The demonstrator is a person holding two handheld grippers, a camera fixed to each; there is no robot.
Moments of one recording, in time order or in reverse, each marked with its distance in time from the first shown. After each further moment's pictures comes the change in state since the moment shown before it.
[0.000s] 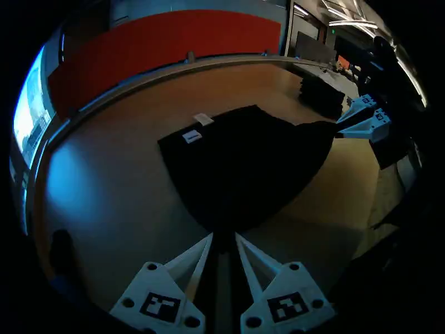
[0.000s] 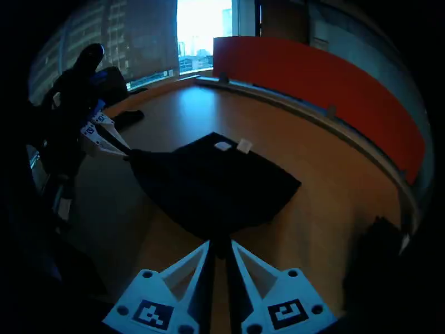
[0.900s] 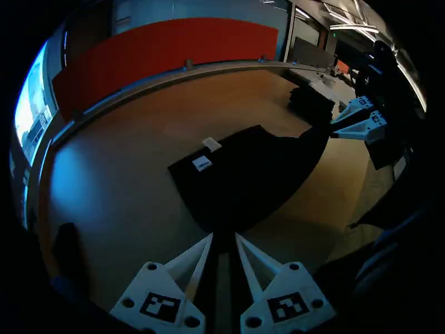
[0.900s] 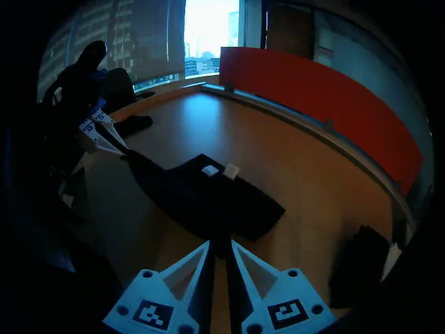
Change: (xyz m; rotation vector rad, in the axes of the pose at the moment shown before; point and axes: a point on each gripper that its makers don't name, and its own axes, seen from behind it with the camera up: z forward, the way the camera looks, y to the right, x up) left arm 0.013 0.027 -0.054 -0.010 0.002 -0.024; right arm 0.020 -0.010 -0.048 0.002 0.019 -0.039
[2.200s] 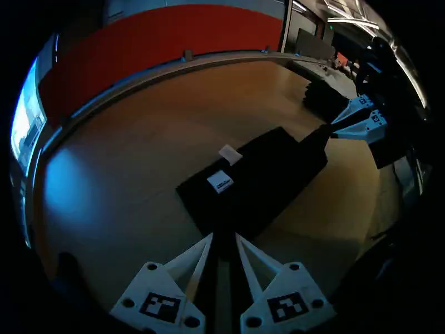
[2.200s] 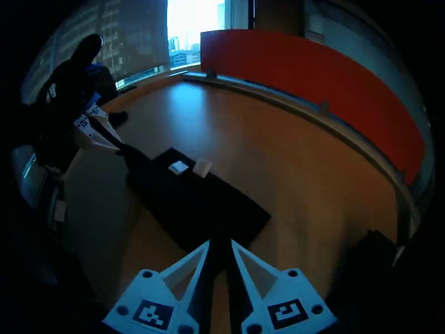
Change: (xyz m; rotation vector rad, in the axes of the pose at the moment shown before) left arm 0.035 -0.048 0.080 -0.025 -0.056 0.038; right arm -0.003 0.060 0.067 -0.027 -0.069 0.061
